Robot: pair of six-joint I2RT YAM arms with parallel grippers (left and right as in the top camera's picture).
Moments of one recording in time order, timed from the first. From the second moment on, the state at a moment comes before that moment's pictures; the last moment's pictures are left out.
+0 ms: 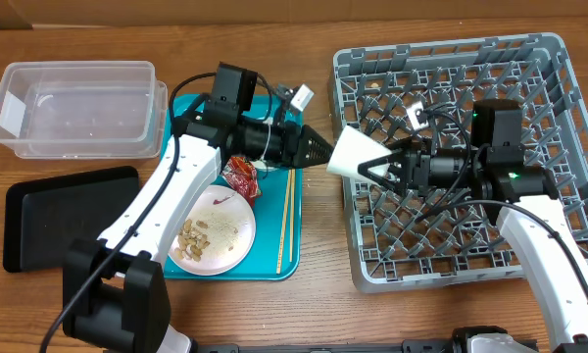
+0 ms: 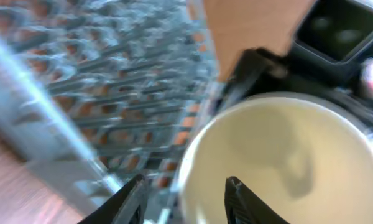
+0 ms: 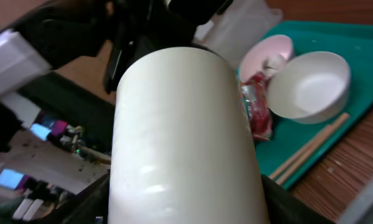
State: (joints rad) left arm -0.32 1.72 1.34 -0.65 1.10 -0.30; right arm 0.05 1.35 0.97 -0.46 -1.22 0.04
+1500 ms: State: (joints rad) left arm -0.08 1.40 1.34 -1.00 0.09 -0.20; right arm -0.61 1.57 1.45 -1.31 -0.34 0.18
